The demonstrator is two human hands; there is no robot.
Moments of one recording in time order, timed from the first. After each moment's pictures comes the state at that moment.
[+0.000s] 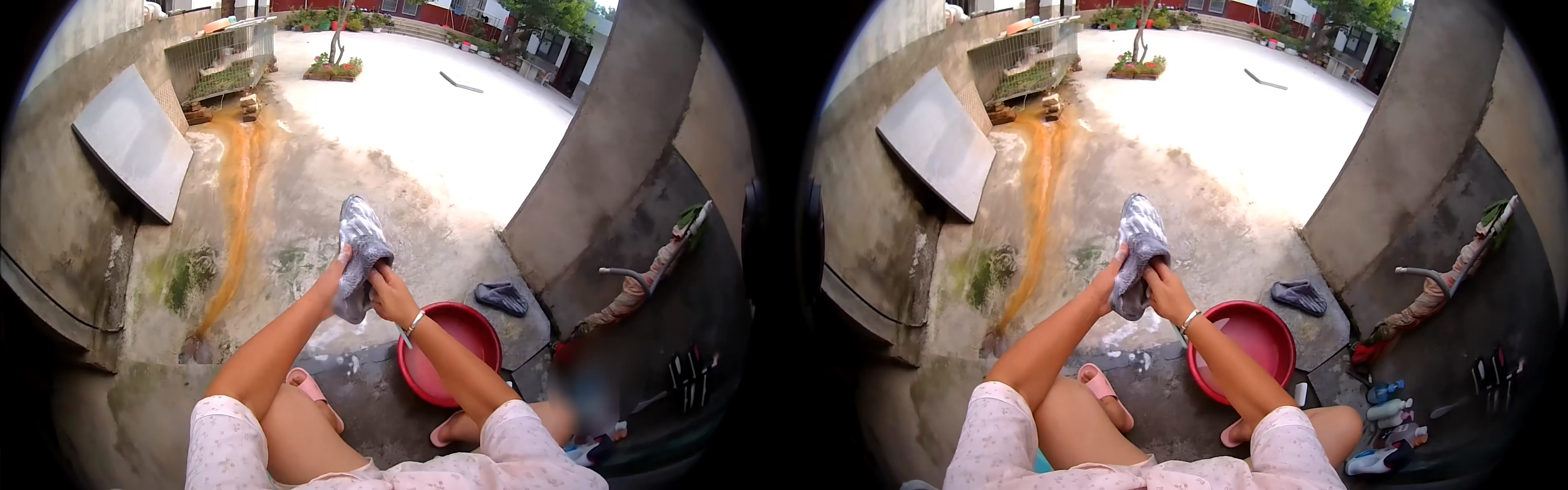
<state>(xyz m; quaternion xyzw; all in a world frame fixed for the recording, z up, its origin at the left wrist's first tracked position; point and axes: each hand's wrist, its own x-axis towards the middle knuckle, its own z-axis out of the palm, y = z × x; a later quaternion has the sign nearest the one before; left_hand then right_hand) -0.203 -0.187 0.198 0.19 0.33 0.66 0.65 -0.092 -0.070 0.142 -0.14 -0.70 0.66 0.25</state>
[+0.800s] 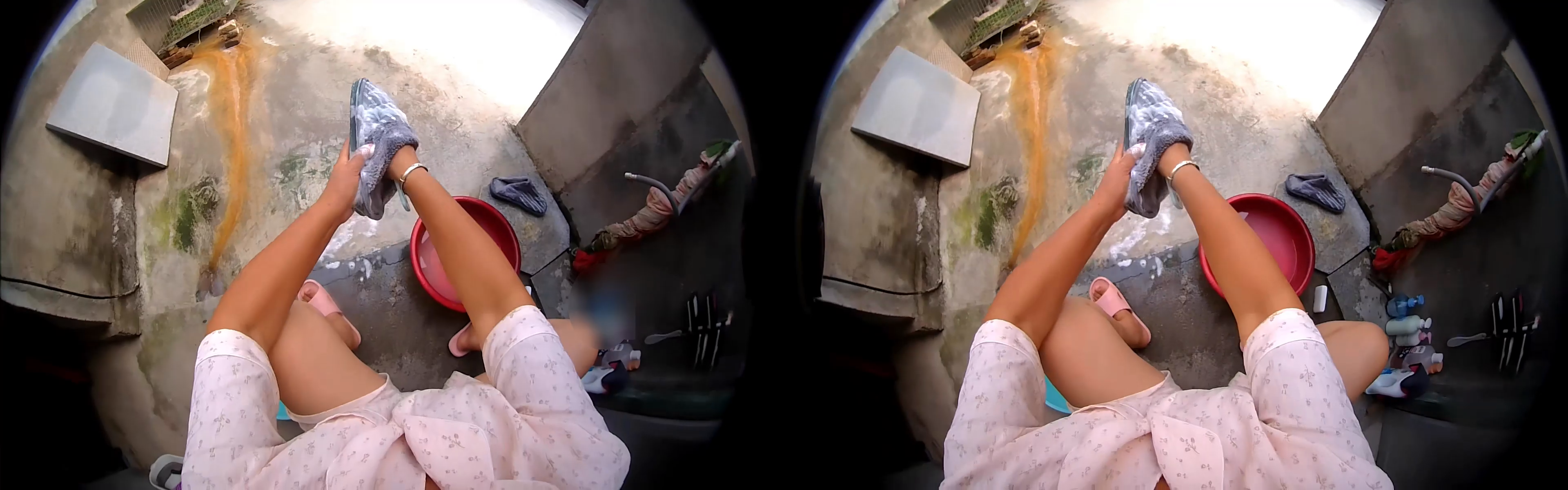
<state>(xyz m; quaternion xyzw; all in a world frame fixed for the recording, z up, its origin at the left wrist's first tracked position) -0.171 -0.161 0.186 0.26 0.44 0.74 0.45 -0.126 -0.020 0.172 -0.22 -0.95 0.15 0.16</state>
